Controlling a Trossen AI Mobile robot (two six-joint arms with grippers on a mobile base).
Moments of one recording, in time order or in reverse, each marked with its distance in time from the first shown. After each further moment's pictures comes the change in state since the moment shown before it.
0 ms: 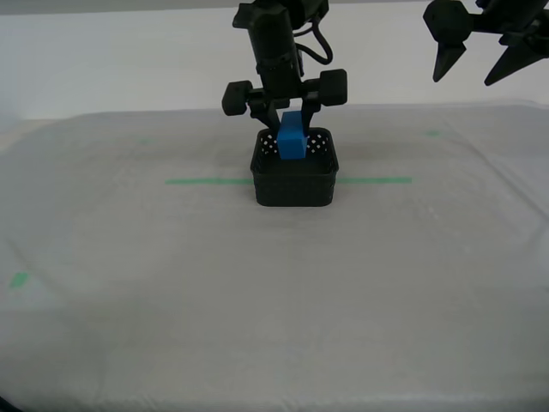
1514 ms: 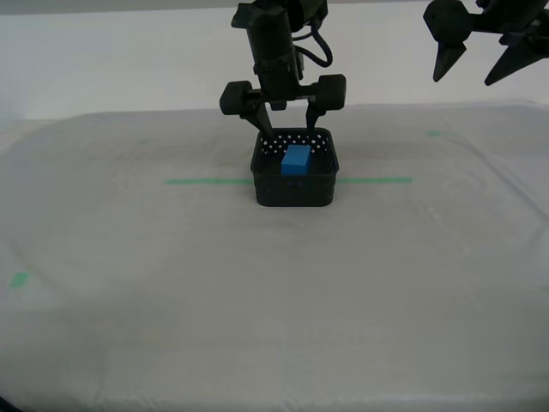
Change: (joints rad) arm 0 0.000 0.000 0.000 0.000 0.000 0.000; arm 1 0.000 0.000 0.000 -0.030 0.000 0.069
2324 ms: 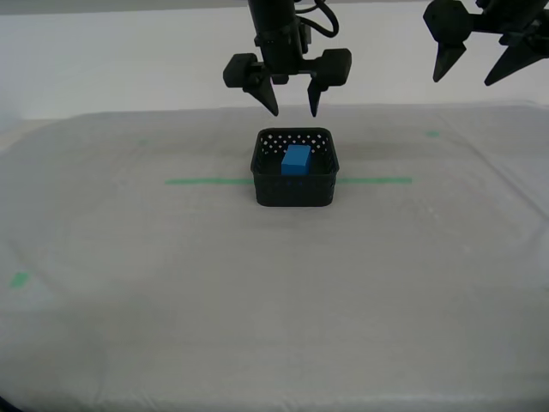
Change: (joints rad) arm 0 -0.001 0.000 0.000 0.000 0.000 0.000; arm 1 0.006 -0.002 0.126 -0.079 -0.003 0.111
